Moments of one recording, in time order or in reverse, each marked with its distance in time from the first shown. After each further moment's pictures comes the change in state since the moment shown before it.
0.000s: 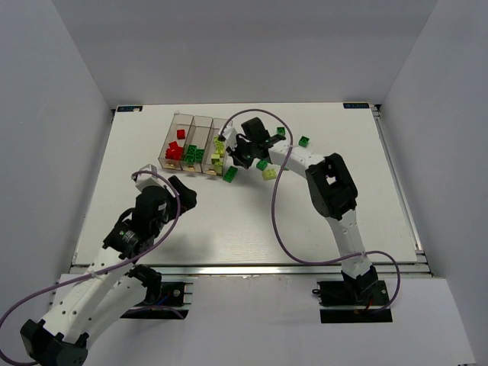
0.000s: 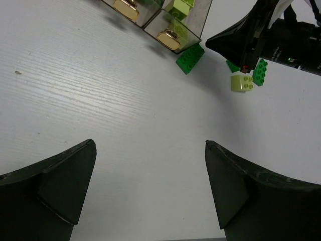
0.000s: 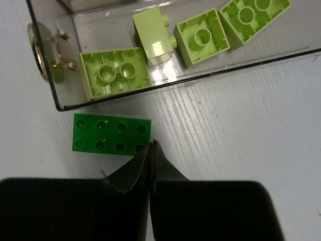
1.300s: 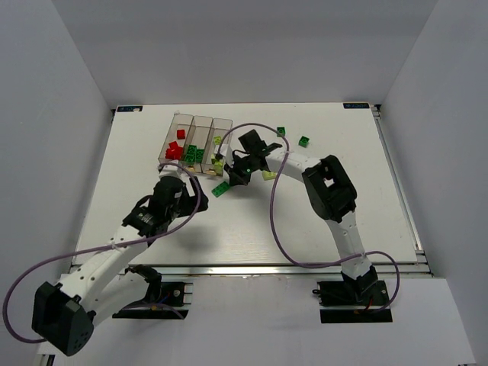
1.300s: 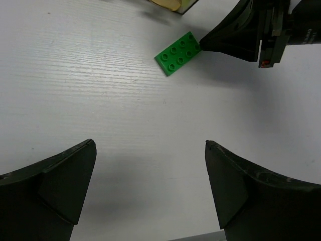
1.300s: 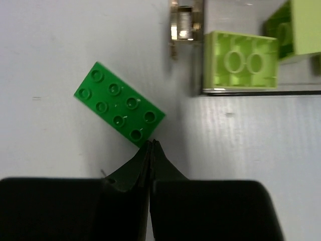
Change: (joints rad) left arm 0.000 0.209 0.000 0.089 0.105 0.168; right arm 0.041 -0.005 -0.092 -0.051 -0.205 -0.080
